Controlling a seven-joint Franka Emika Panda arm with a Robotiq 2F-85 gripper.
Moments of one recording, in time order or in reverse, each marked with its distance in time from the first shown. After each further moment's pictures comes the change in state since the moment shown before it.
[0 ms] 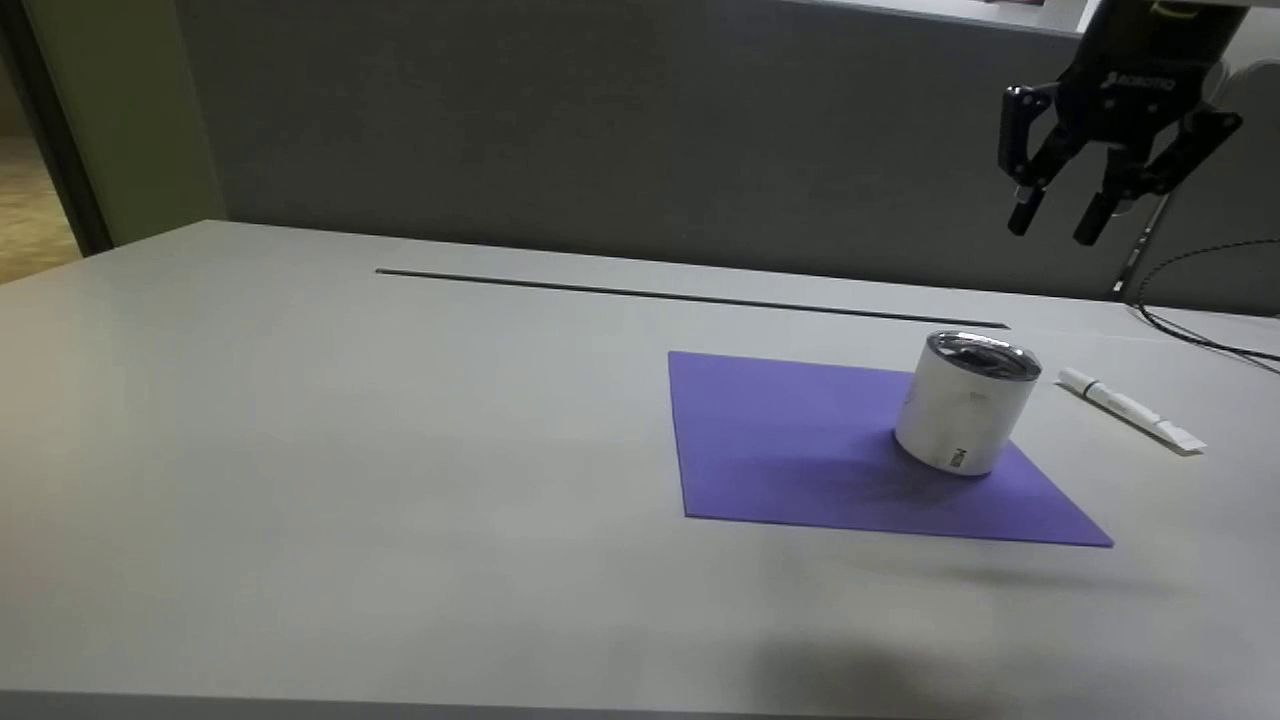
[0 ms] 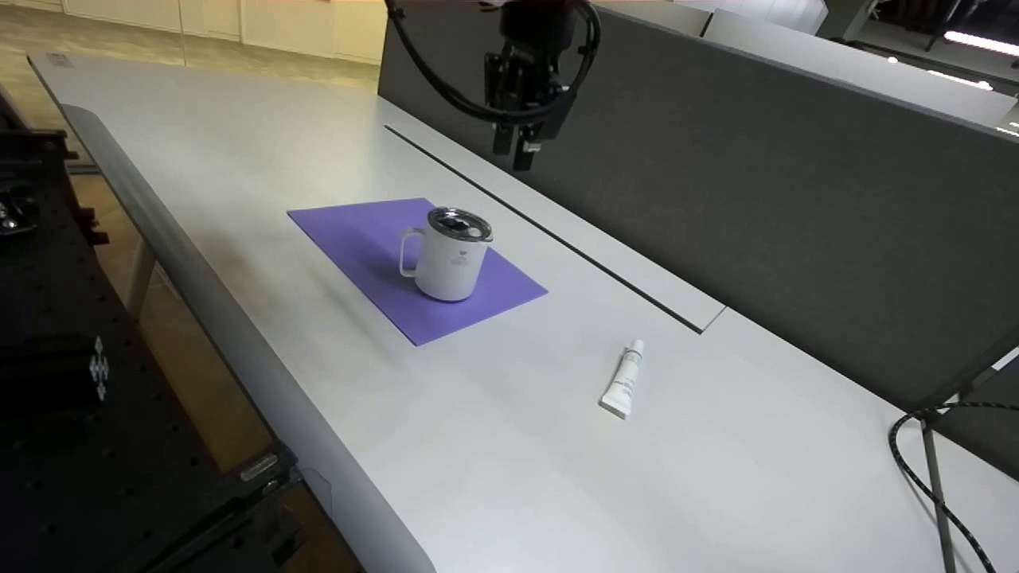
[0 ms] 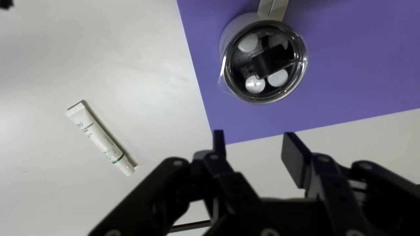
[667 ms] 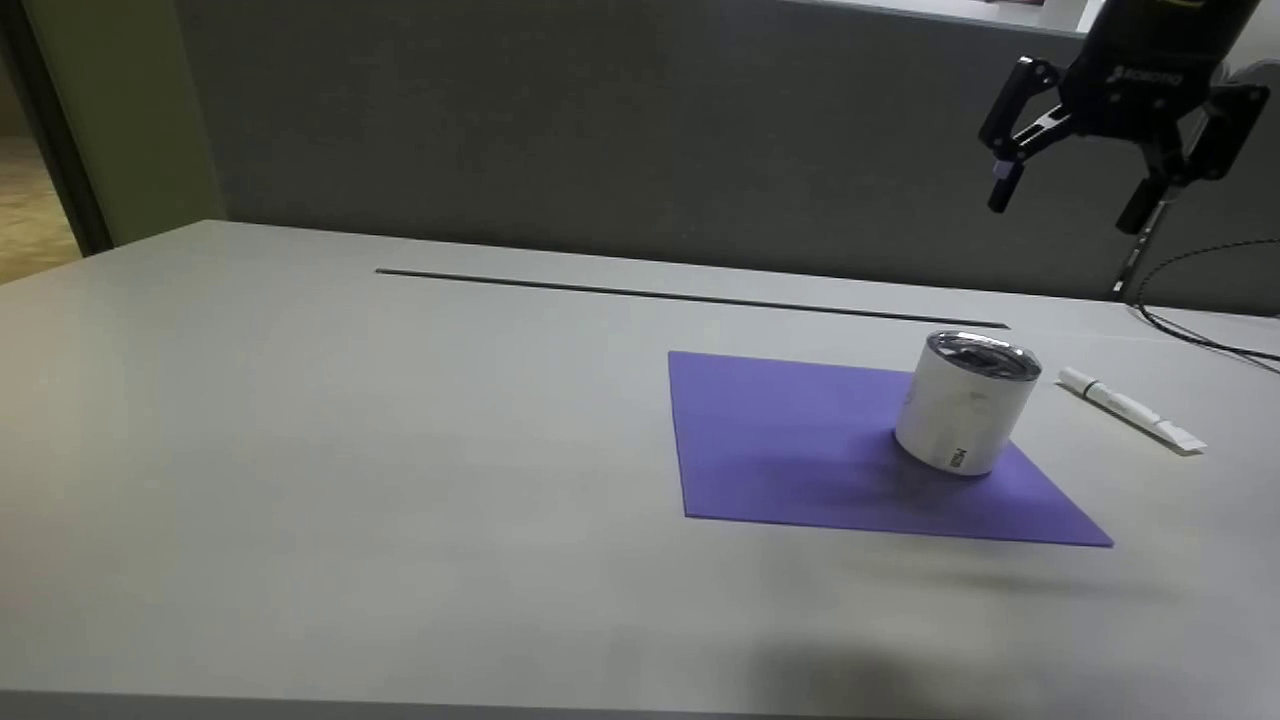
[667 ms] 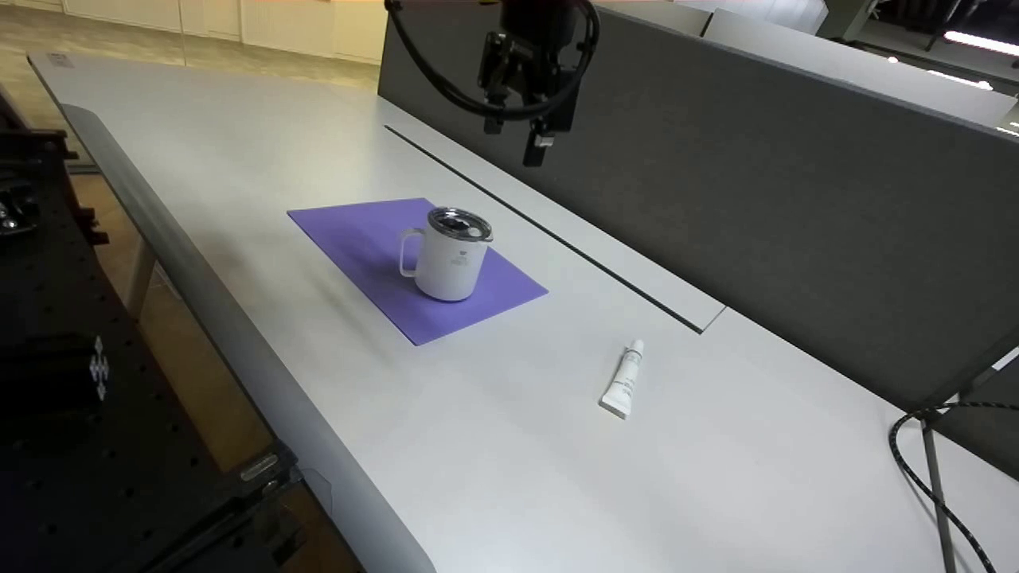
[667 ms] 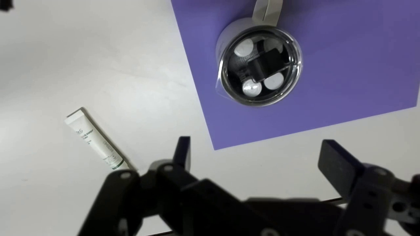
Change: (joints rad) arm -0.009 -0.010 0.006 0.000 0.028 -0.024 -0.007
